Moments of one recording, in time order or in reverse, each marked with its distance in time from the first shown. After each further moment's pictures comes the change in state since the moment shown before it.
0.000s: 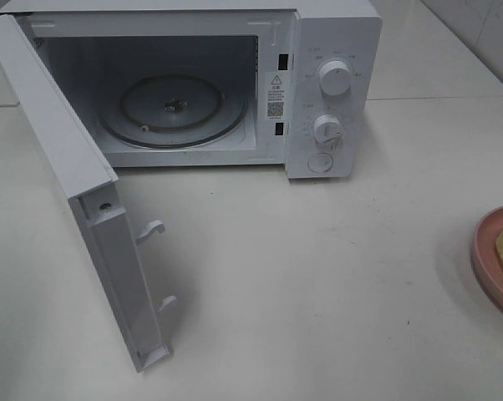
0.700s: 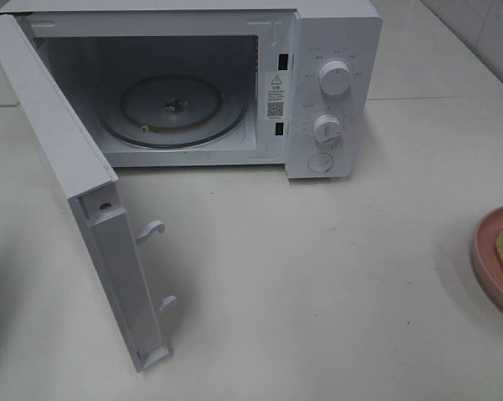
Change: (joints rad) left arm 0.000 0.510 0.170 -0.007 -0.884 0.109; right arm 0.000 0.000 0.001 0.000 0.000 0.000
